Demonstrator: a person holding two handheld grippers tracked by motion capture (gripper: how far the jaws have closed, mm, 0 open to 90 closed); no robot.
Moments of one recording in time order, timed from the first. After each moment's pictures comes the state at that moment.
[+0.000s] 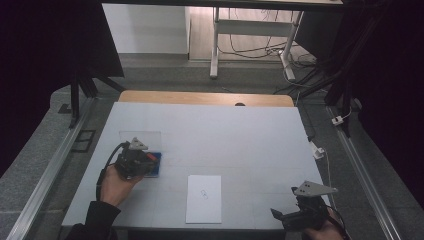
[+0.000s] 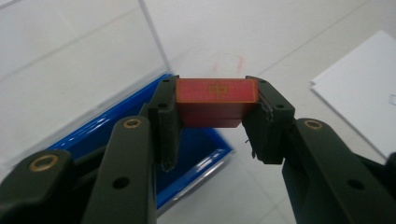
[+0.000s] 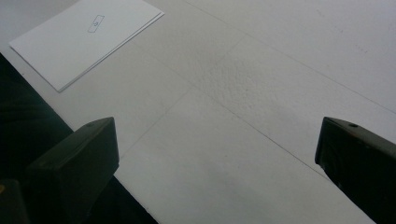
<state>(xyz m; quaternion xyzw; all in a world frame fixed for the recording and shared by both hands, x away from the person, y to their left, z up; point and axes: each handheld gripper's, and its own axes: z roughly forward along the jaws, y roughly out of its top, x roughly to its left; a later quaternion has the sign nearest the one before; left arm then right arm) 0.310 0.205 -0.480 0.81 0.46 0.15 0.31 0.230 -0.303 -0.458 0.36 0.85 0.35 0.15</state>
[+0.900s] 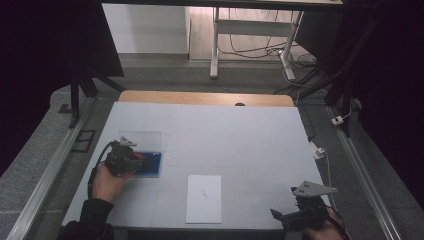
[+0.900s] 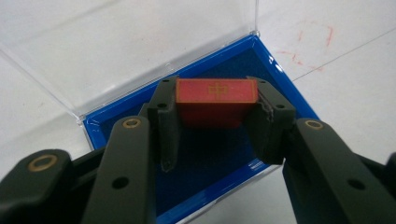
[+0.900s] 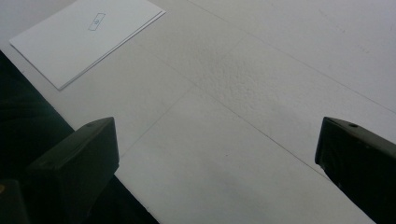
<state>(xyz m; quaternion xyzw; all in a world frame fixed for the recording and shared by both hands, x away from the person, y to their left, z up) 0.325 0.235 -0.502 0.80 0.51 0.16 0.26 0.230 -0.302 -0.458 0.36 0.85 0.34 0.15</state>
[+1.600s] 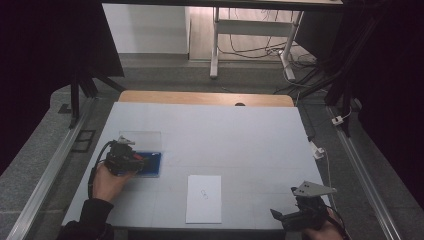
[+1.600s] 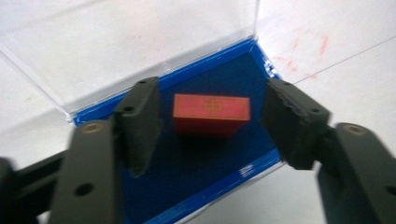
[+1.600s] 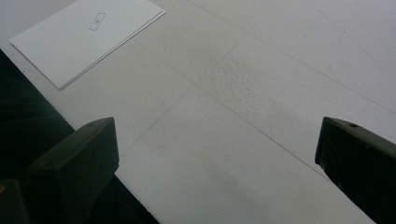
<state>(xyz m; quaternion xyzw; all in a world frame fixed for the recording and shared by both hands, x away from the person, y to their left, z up) 0.326 0.241 -0.499 0.78 0.54 0.12 0.31 0.230 -0.302 -0.458 0.36 0.85 0.34 0.15</state>
